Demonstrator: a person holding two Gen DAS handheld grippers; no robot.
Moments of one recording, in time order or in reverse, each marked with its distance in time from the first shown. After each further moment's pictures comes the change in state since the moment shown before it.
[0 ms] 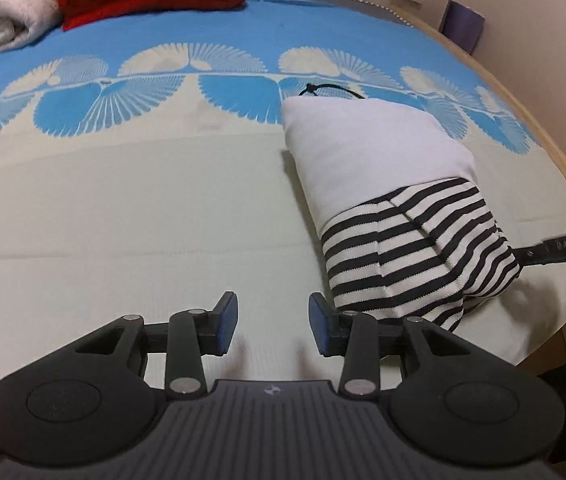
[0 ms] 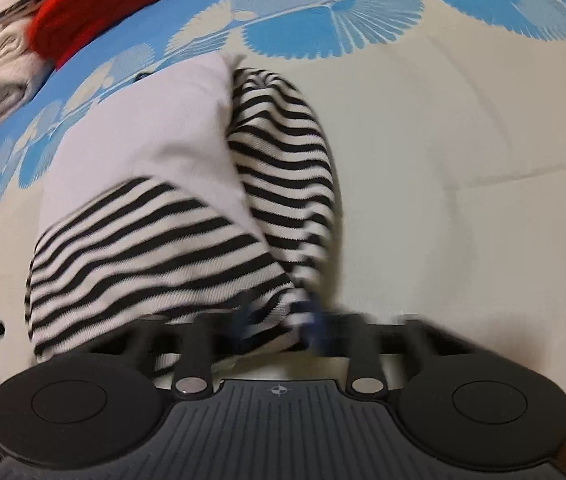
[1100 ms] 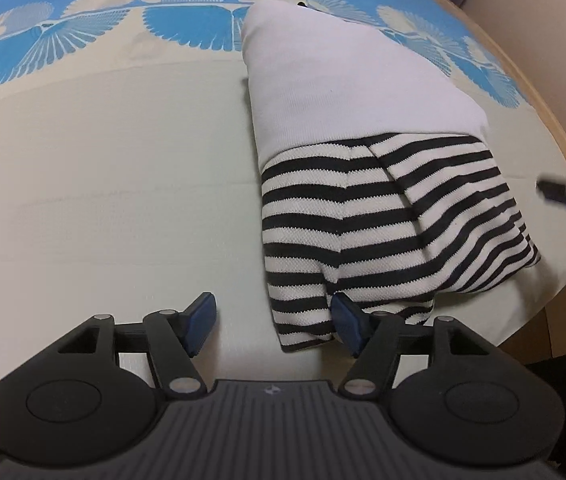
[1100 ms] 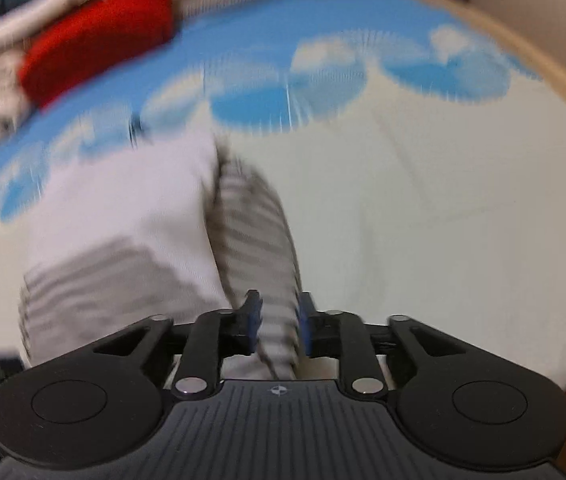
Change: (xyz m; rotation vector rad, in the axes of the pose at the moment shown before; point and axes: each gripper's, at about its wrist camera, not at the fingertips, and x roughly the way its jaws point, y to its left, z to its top) left arm 0.052 -0.049 -0.019 0.012 0.159 -0.075; right arm -0.054 -0.017 -0.015 0.017 -0.261 -0.091
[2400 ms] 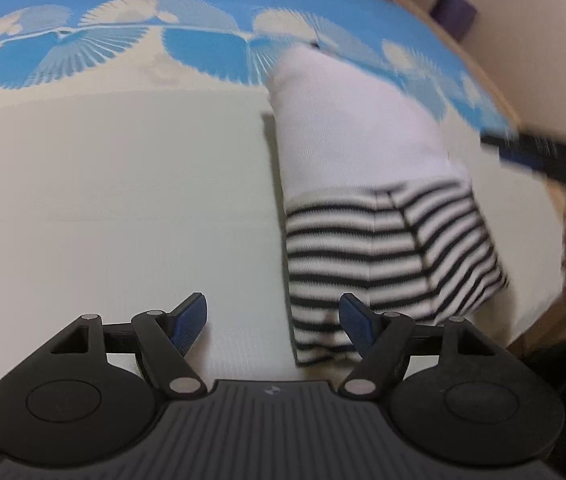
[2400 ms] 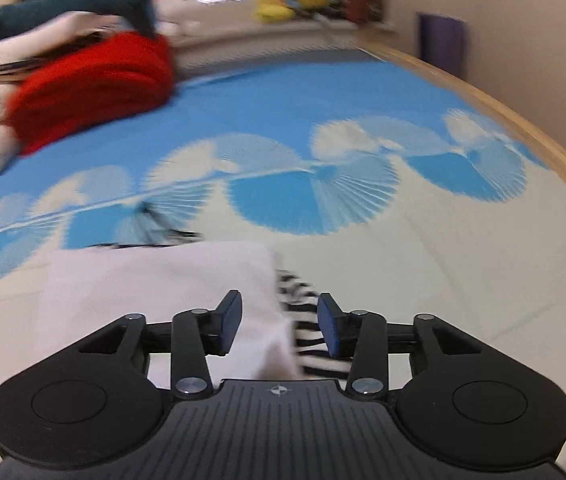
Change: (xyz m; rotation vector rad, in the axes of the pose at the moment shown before) left arm -0.030 0.038 0.013 -0.090 -0.068 -0.070; right arm 0.035 0.082 0.035 -0.092 -0.165 -0.076
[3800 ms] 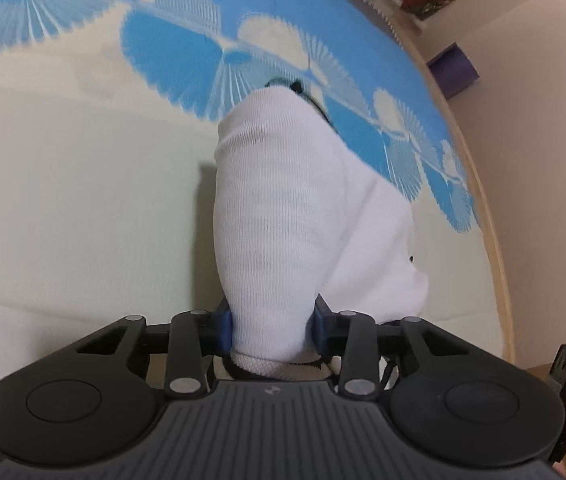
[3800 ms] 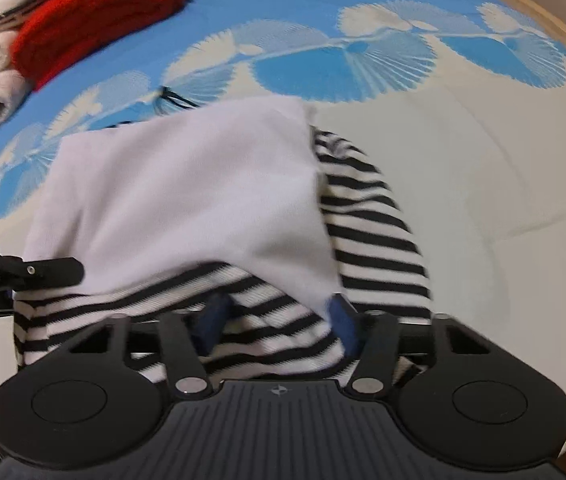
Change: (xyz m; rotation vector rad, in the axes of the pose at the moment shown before) left arm 0.065 0.005 0.094 -0.197 0.004 -0.204; right arm 0.038 0.007 -0.040 0.075 0.293 0.078
